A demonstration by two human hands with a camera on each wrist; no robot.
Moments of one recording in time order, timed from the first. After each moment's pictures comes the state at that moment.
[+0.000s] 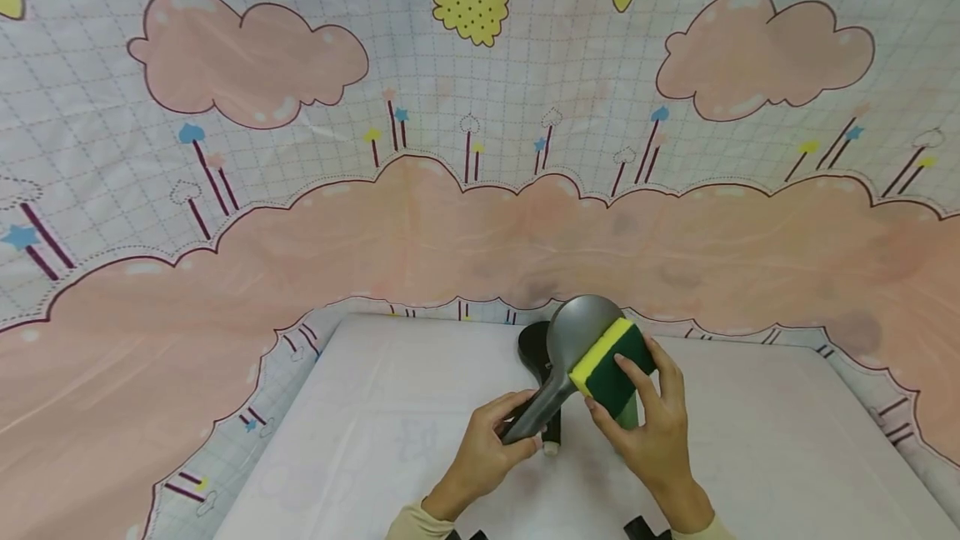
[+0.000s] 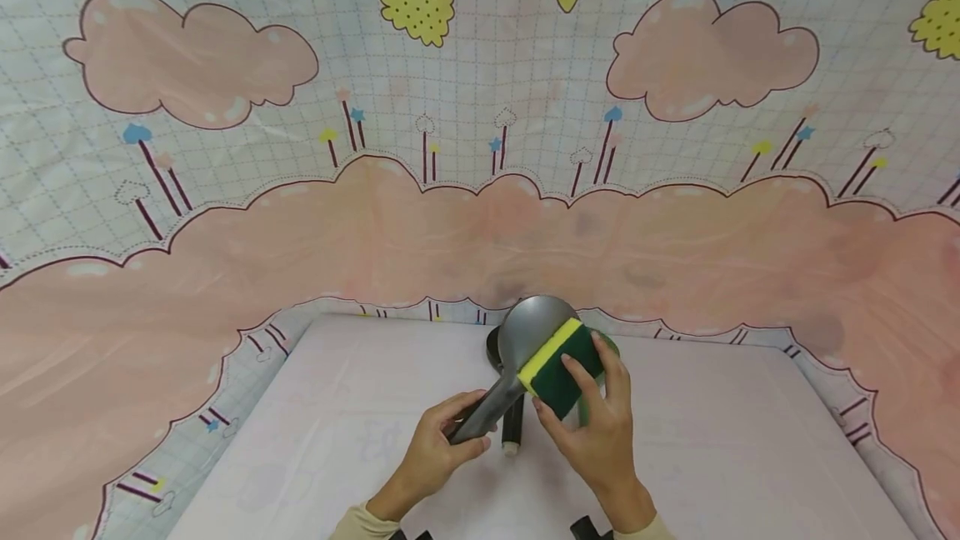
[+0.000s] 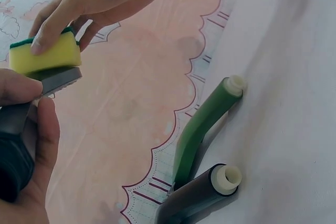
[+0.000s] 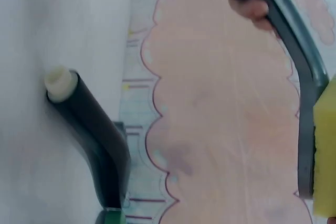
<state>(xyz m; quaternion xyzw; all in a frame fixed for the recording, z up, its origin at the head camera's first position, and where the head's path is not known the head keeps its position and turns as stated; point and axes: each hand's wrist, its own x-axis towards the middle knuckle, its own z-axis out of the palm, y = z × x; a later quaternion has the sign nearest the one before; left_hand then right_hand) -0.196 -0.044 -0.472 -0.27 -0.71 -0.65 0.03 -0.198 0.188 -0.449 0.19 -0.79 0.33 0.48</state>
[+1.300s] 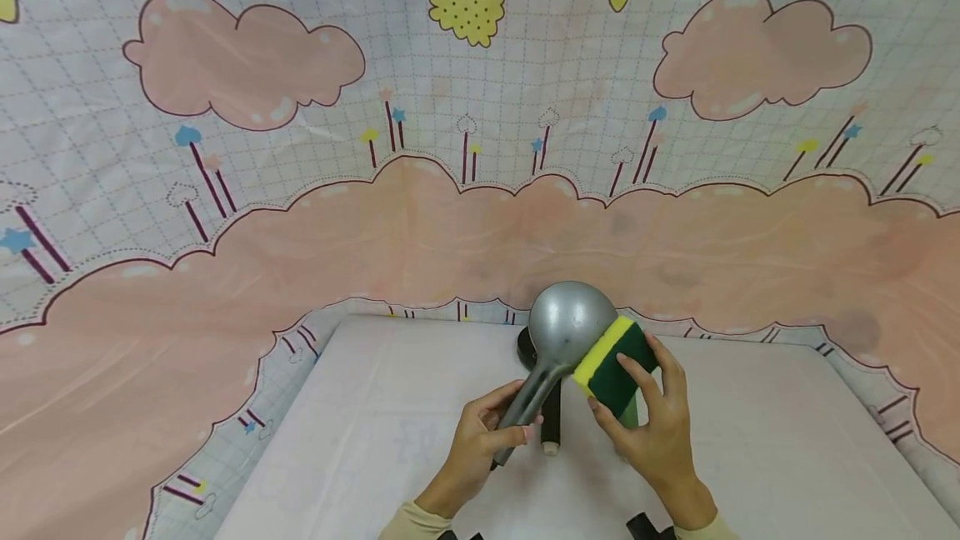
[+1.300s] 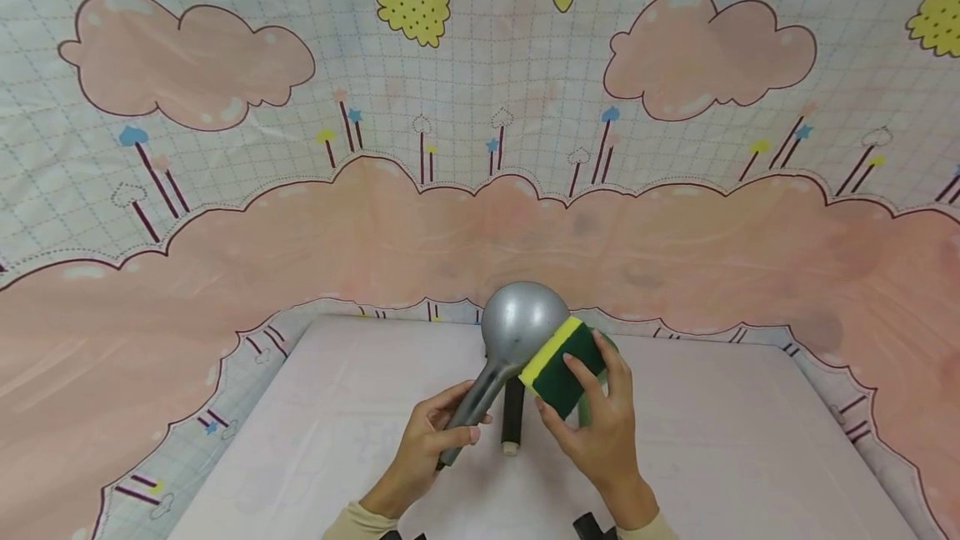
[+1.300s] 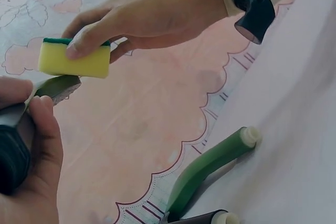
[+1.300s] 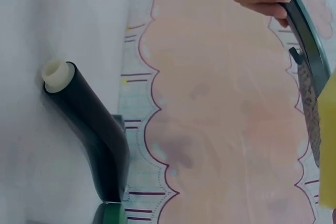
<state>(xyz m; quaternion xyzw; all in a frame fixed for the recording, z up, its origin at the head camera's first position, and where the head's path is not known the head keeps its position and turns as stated) -0.197 -0.047 -0.462 -0.19 -0.60 -0.77 -0.10 -0.204 0.192 -0.449 0.22 -0.77 0.34 0.50</state>
